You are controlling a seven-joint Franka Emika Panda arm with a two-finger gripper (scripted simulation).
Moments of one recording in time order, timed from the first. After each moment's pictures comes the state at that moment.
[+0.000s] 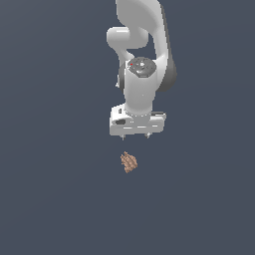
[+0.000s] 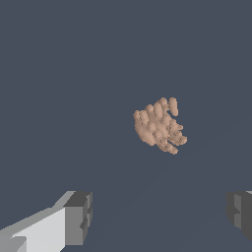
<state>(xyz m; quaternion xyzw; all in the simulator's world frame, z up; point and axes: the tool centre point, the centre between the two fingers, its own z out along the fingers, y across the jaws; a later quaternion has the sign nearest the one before) 0.004 0.032 0.171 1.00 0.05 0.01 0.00</state>
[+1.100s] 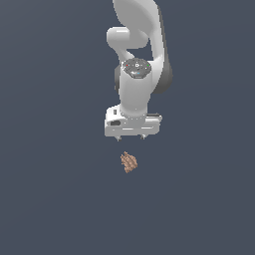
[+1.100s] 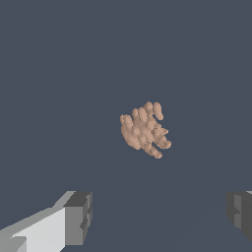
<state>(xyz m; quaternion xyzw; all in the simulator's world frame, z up) 0.011 0.014 0.171 1.00 0.05 0.02 0.02</state>
